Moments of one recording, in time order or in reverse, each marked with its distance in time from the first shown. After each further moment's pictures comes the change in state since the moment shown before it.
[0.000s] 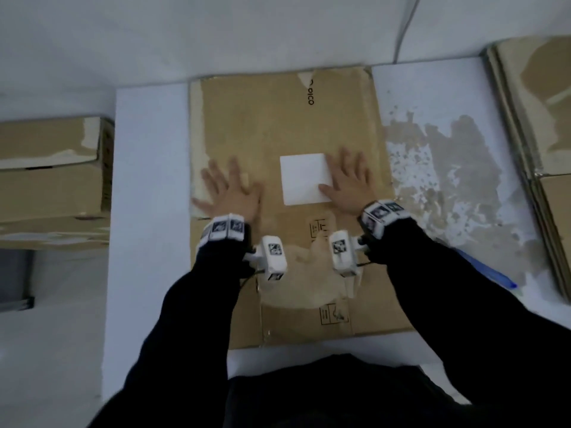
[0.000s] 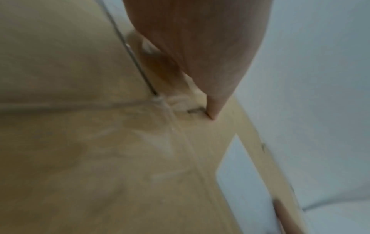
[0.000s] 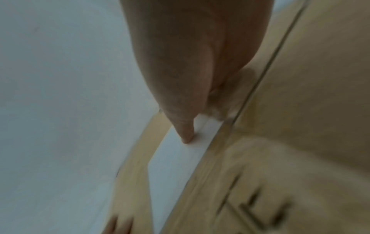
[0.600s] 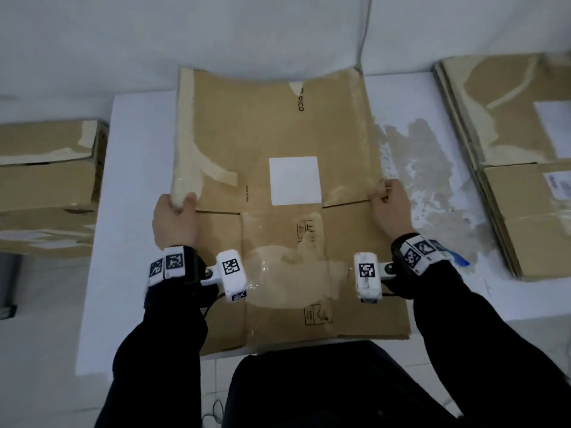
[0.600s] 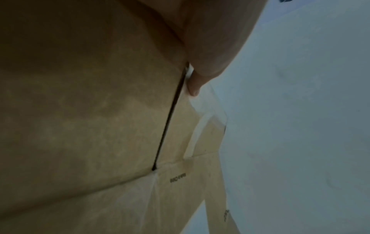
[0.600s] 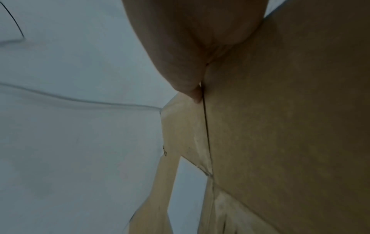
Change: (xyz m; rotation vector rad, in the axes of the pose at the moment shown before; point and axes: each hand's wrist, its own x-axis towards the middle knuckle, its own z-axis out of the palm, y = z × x) left_hand -0.097 -0.037 -0.018 -0.564 0.494 -0.188; right_hand -0.118 0.077 -0.017 0.610 0.533 0.218
